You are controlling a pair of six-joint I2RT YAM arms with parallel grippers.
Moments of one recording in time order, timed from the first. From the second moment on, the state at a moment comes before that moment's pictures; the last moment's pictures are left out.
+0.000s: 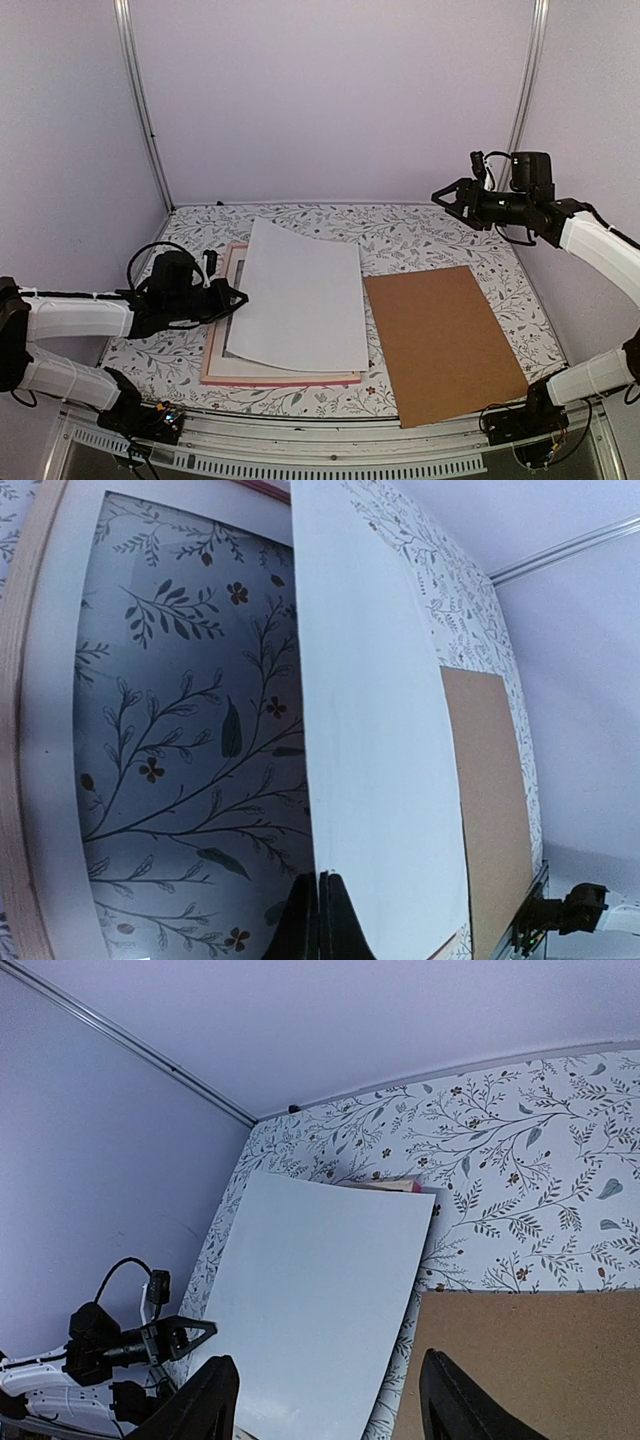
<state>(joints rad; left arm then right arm) -0.56 1.21 0.43 0.21 0.18 -0.83 0.26 1.28 1.10 -0.25 -0.54 0.56</state>
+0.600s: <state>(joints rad) -0.54 1.18 0.43 0.08 0.11 -0.77 0.26 1.44 1.02 -0.28 -0.45 0.41</state>
